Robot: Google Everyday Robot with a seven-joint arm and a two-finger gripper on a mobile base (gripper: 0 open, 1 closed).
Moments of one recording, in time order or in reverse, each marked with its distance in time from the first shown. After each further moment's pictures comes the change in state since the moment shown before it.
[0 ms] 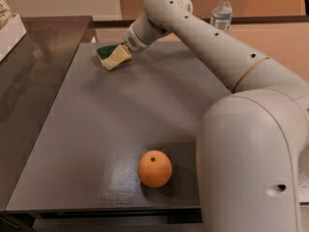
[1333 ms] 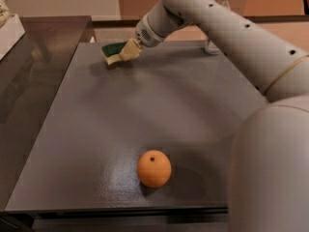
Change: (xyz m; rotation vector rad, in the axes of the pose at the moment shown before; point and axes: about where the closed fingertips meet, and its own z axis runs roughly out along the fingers) arm 0.009 0.013 -0.062 -0.002 0.007 0.021
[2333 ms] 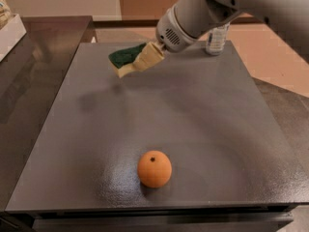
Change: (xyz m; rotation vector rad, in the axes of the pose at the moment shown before) arm 0.036 0.095 -0.132 -0.006 0.033 -0.068
